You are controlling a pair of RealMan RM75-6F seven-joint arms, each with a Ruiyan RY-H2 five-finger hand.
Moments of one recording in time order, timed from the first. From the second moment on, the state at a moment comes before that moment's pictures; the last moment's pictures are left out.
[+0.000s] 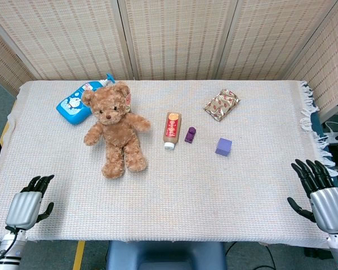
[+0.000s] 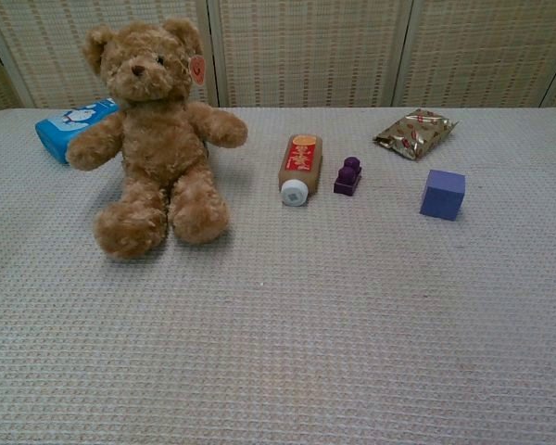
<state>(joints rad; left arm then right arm) -0.16 -1.20 -0.02 -1.76 1.36 1.37 0.38 0.06 -1.12 0.00 -1.50 -1.71 1.65 0.09</state>
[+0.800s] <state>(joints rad) -0.24 -1.51 -0.20 -1.48 1.30 1.41 0.24 0.09 -1.10 -0.03 -1.53 -1.72 1.56 0.11</state>
